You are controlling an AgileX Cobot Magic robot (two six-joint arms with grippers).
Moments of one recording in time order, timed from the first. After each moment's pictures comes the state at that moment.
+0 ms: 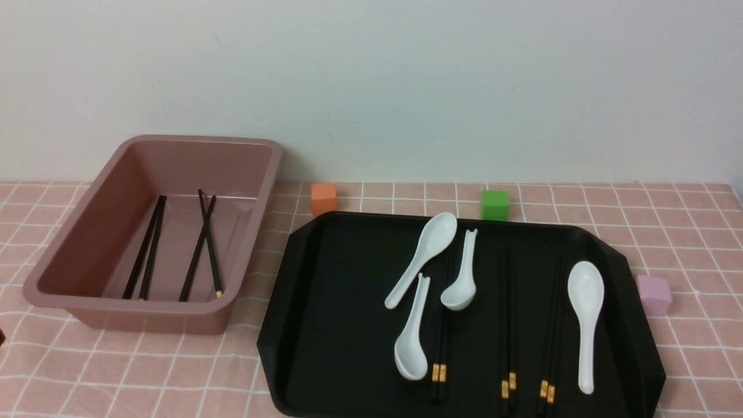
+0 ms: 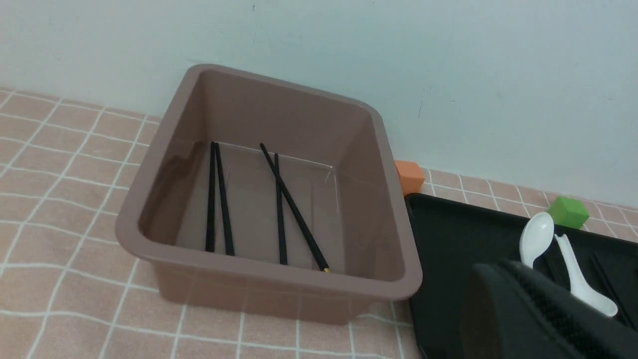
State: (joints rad) right arm 0.02 -0.01 0.01 0.14 0.41 0.11; left arm -0.15 0.25 -0.30 -0.03 0.29 -0.32
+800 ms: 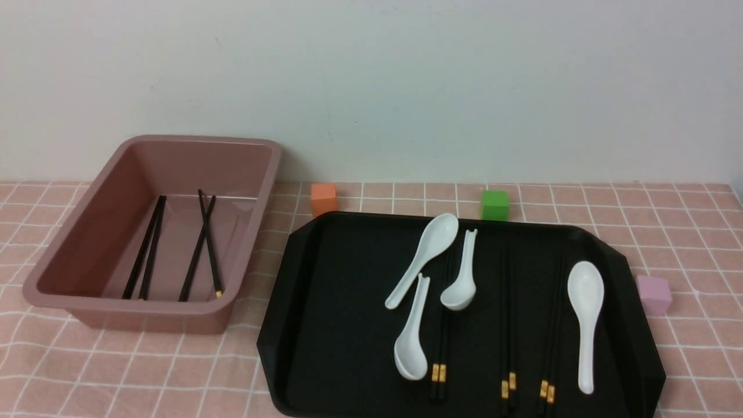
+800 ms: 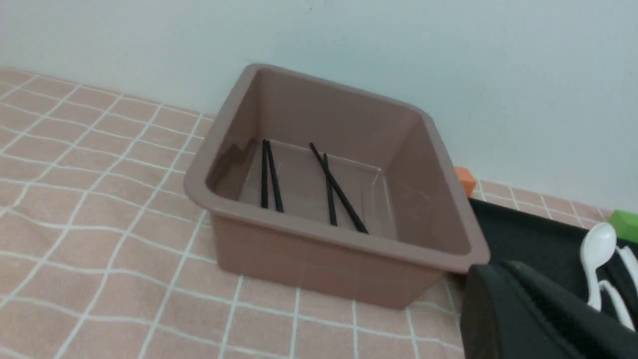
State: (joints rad) right arm 0.02 -0.01 0.01 0.14 0.41 0.11; left arm -0.05 0.01 -0.06 -0.04 0.23 -0.30
